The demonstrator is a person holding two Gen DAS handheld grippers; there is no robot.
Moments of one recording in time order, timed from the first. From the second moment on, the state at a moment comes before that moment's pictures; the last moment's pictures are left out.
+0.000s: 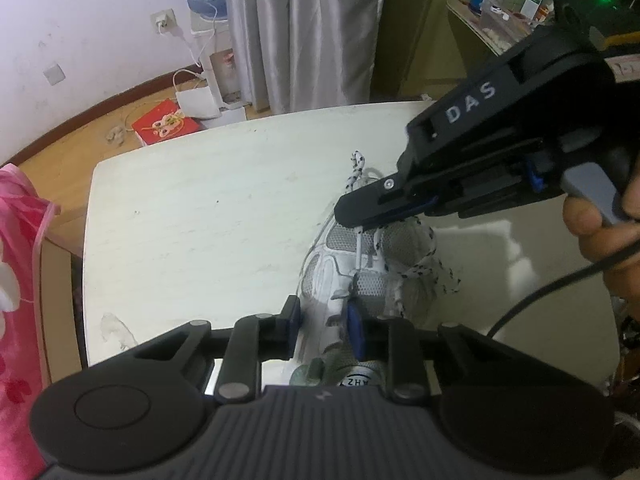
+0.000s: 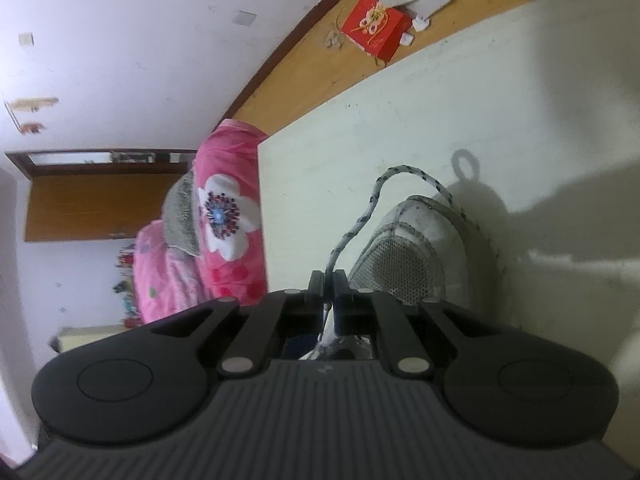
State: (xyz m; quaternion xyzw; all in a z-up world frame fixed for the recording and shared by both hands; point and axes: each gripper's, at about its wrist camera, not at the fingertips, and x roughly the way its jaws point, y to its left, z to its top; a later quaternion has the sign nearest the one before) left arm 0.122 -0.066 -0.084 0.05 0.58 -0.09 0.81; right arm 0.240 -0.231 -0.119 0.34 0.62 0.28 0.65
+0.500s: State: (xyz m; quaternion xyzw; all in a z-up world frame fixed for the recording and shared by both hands) left arm 0.112 -0.057 -0.086 0.01 0.55 -0.07 0.83; right arm 0.225 -0.229 -0.121 0.34 0.61 0.23 0.68
